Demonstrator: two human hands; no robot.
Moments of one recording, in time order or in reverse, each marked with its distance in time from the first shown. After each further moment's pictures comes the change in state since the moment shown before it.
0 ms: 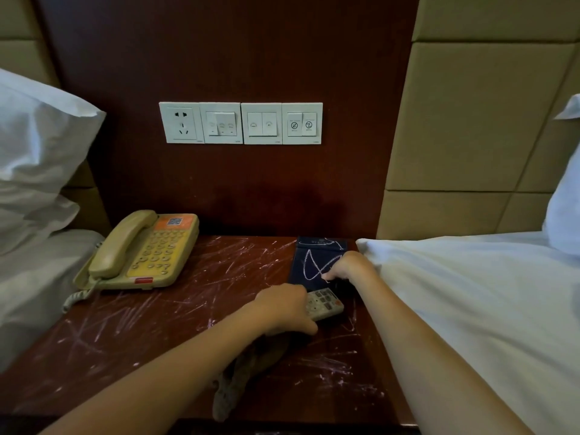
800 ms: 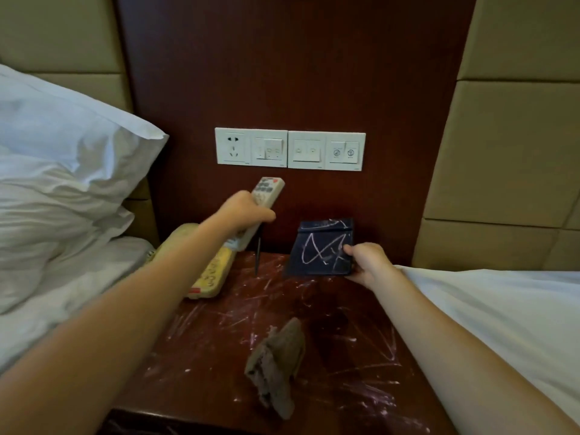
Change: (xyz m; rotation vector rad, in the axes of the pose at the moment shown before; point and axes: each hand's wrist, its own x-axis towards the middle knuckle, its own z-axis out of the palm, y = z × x) left_hand -0.039 -0.113 -0.141 -0.633 0.616 -0.349; right_hand -0.126 -0.064 -0.029 1.104 -0.103 -0.240
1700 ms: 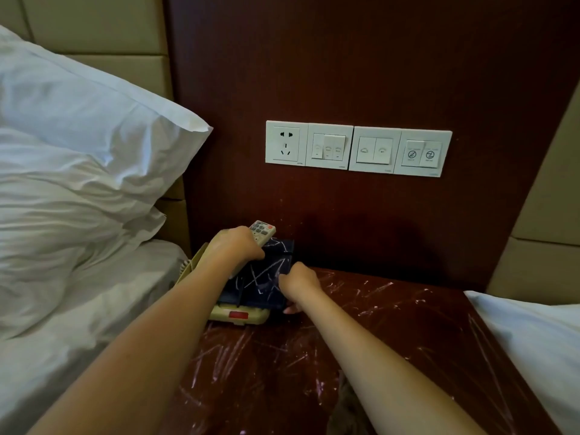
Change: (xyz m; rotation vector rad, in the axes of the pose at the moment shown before) left_hand 0.097 -0.131 -0.006 0.470 -0.106 -0.205; right_hand 0.000 0.048 0.208 -0.774 -0.179 -0.070
